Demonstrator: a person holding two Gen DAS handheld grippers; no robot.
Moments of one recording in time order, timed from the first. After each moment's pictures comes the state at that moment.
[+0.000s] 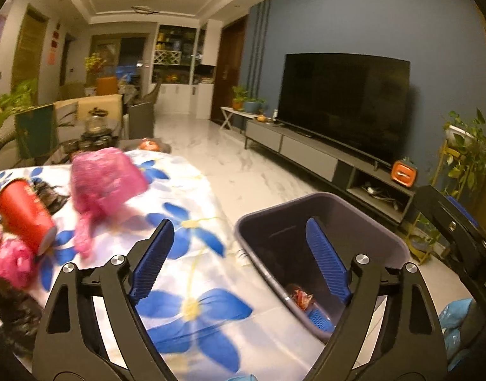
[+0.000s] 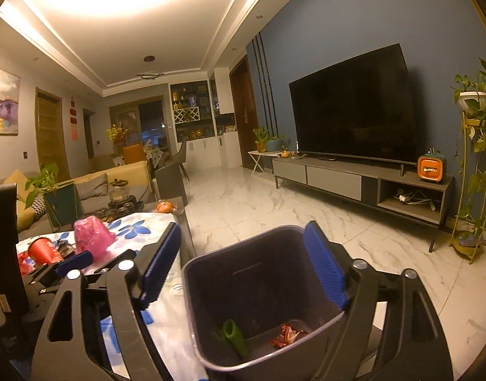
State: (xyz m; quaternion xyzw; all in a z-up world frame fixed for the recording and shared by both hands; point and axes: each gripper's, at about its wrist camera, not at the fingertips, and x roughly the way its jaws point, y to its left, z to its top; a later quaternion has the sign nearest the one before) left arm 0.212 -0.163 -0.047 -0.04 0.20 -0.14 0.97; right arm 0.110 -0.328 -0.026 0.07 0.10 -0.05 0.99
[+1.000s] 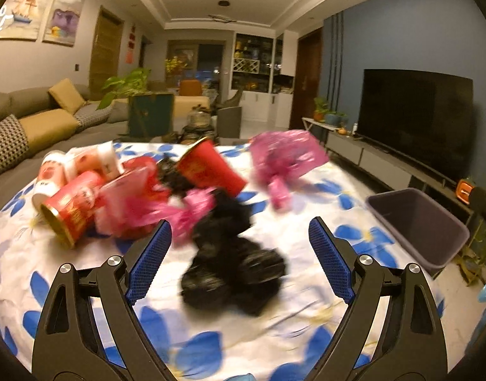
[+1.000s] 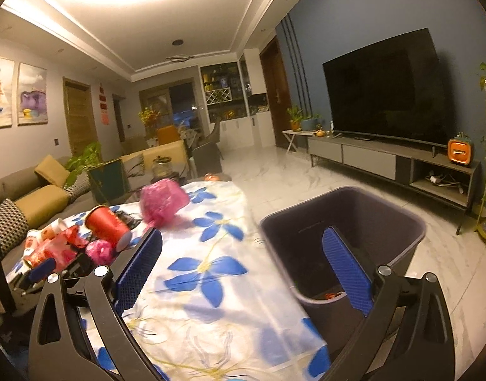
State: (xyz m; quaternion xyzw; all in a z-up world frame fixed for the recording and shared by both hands) left arm 0.116 0.003 -0.072 -0.05 0.19 0.04 0.98; right arm 0.083 -0.245 -0.048 0.08 0.14 0.03 0.99
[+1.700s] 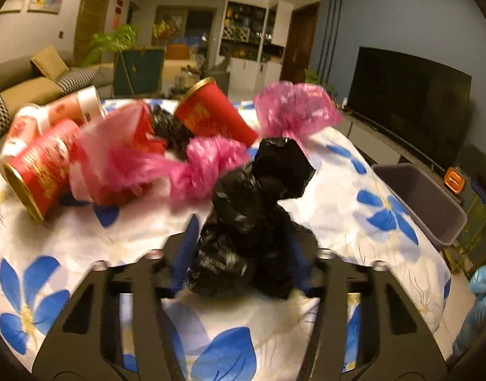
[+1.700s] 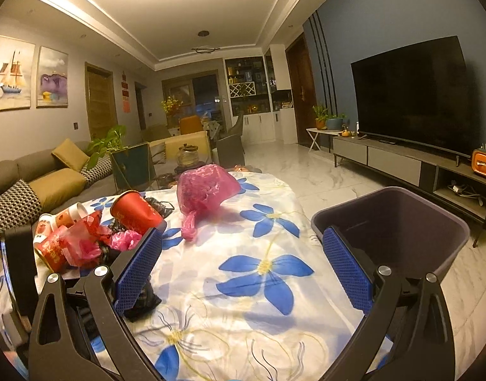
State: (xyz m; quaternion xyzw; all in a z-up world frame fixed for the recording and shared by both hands) left arm 0.145 0.031 -0.109 -0.08 0.27 -0.02 0.96; right arm 0.105 -0.182 -0.056 0.05 0.15 0.08 0.98
